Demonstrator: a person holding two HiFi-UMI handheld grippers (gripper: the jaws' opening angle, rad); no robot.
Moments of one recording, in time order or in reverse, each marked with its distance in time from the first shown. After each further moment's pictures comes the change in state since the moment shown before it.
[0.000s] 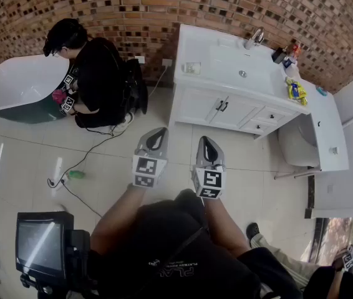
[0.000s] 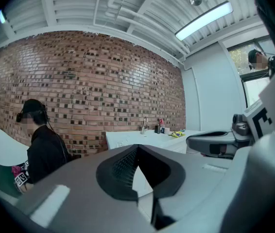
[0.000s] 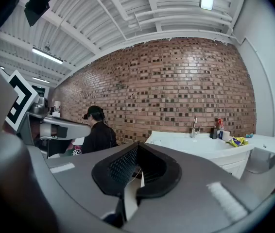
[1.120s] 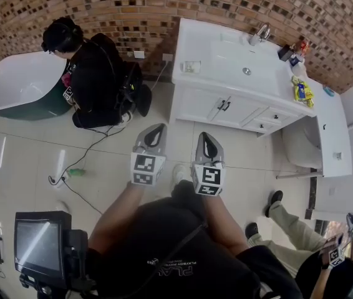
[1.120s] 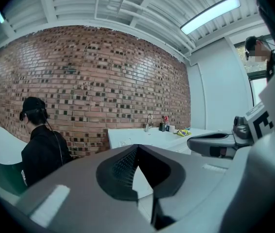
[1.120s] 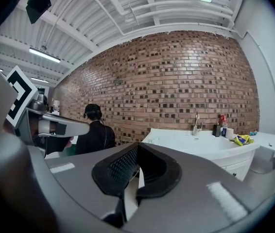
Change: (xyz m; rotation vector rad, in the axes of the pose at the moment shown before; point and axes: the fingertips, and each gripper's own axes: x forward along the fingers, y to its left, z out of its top) left arm 0.058 0.016 -0.004 -0.020 0.044 0.036; right arm 0.056 -0.031 -0.006 0.014 0.029 0.009
